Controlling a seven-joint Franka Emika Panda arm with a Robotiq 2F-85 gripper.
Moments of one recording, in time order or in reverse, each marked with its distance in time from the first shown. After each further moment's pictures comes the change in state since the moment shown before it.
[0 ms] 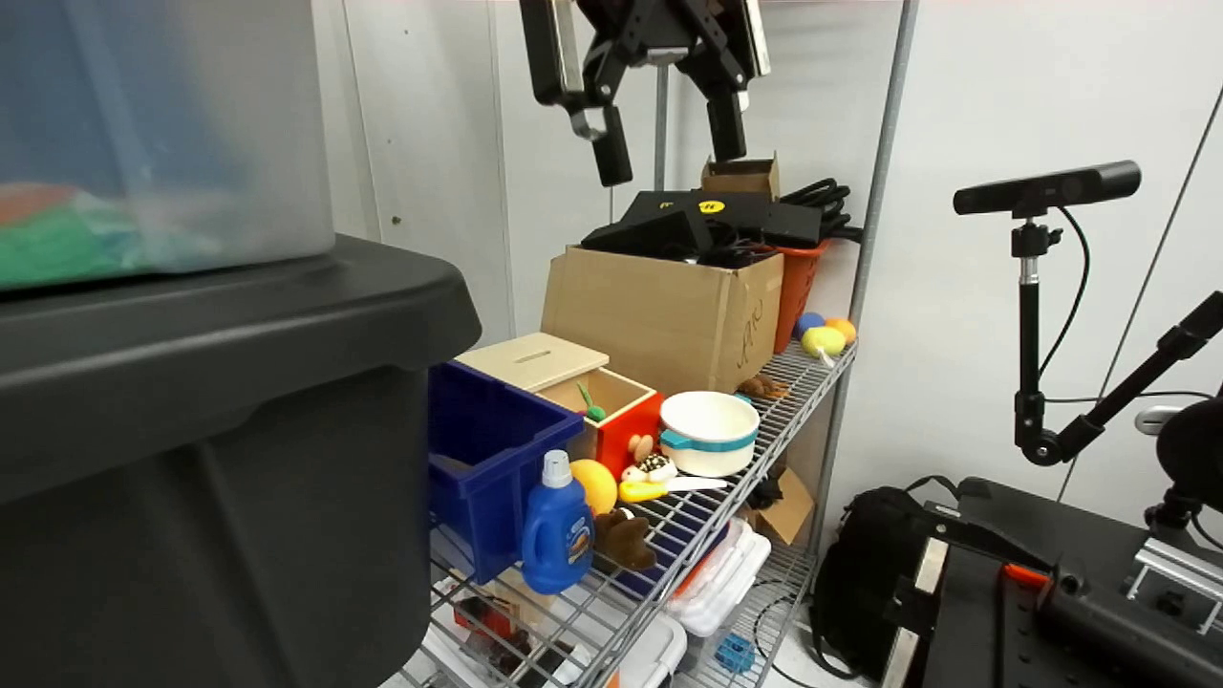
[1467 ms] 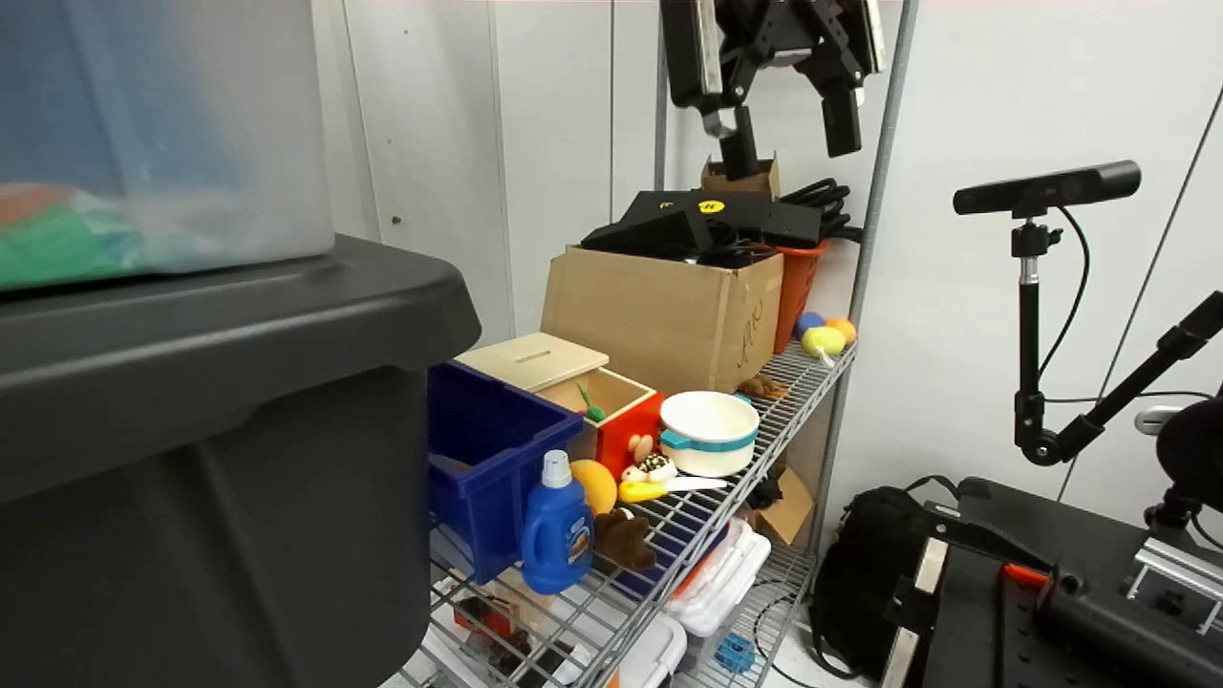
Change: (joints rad) arm -0.062 -0.141 -0.046 -0.167 0.000 0.001 -0.001
